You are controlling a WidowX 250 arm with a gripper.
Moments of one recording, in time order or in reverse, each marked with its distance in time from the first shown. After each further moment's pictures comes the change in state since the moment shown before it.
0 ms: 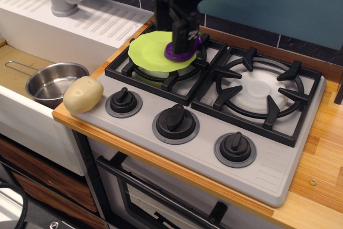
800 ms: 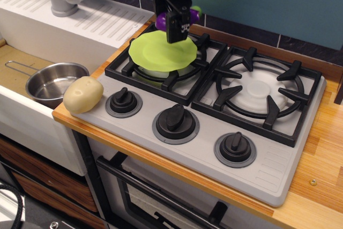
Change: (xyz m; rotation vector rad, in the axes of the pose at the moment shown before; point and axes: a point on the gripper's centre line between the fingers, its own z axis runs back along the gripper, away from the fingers) arm 0.003 0.029 -0.019 0.030 -0.101 -0.040
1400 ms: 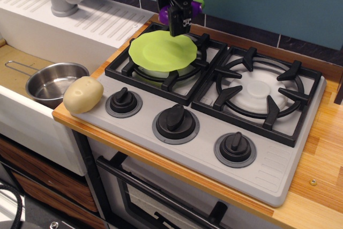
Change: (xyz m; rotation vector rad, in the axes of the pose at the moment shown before) arm 0.011 0.009 0.007 0.042 -0.044 -0.012
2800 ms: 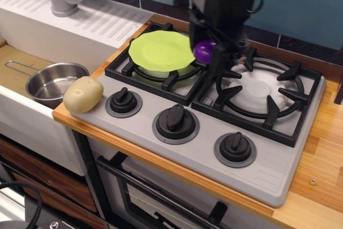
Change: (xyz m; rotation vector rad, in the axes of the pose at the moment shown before) arm 0.003 -0.088 0.018 -0.007 0.073 0.149
